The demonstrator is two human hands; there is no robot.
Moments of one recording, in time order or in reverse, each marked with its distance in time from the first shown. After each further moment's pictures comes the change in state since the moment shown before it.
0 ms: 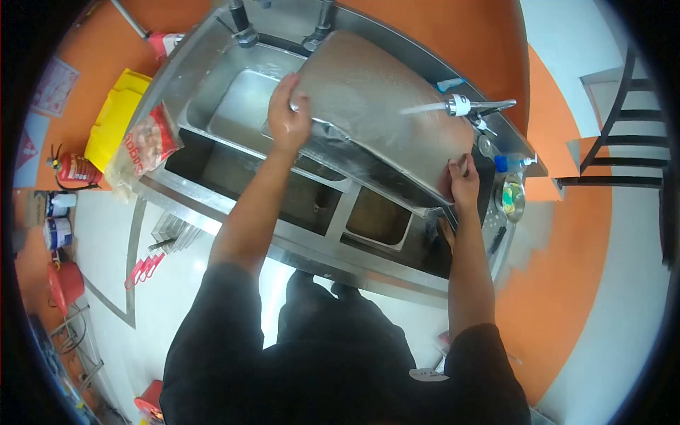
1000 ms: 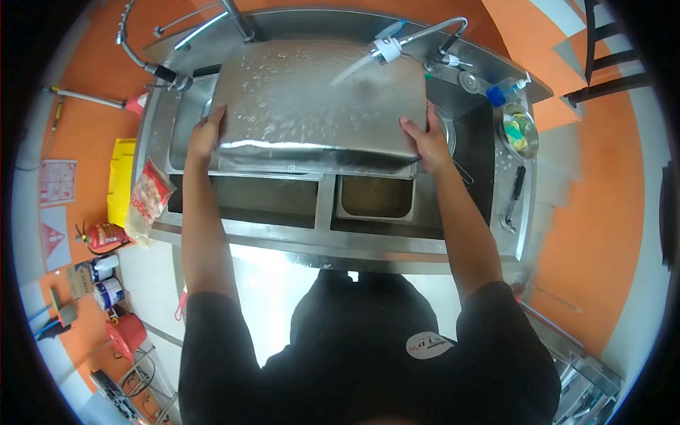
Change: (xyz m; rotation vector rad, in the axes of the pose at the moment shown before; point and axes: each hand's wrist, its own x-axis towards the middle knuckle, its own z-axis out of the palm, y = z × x) left_hand 0.055 0.058 -0.049 0.867 -0.255 -0.520; right_hand -0.039 -0.035 0.015 0.623 -0.214 0.126
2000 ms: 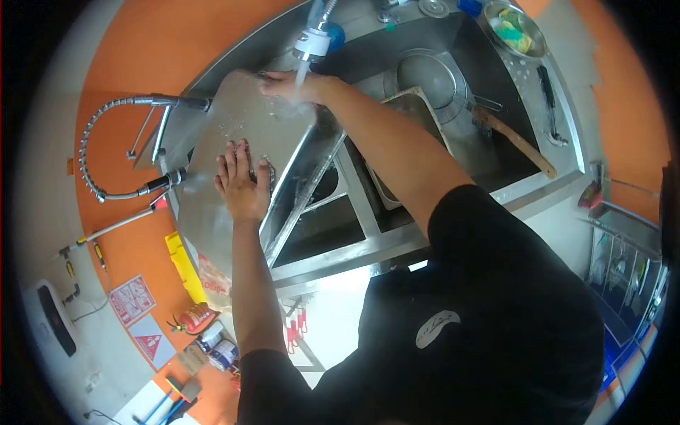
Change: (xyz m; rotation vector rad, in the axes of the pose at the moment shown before) left_hand -0.043 0.050 0.077 1.070 0.082 0.758; right_hand 0.134 0.007 0.142 -0.209 -0.351 -0.082
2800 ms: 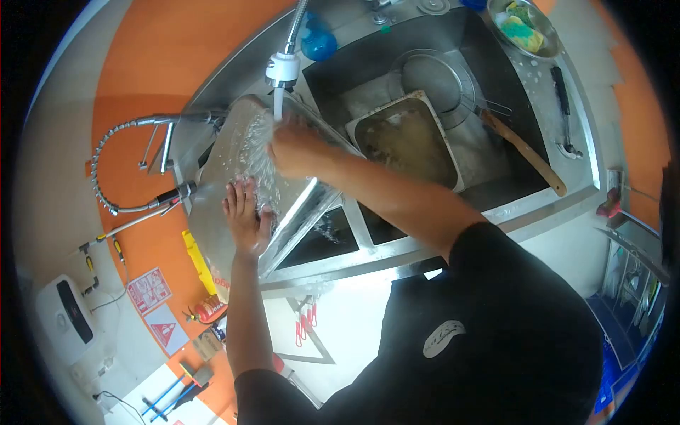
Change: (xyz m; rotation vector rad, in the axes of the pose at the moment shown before) left_hand -0.037 -0.009 -0.006 -0.046 -0.057 0.266; right_hand -0.078 -0.022 0.037 -0.624 0.084 0.061
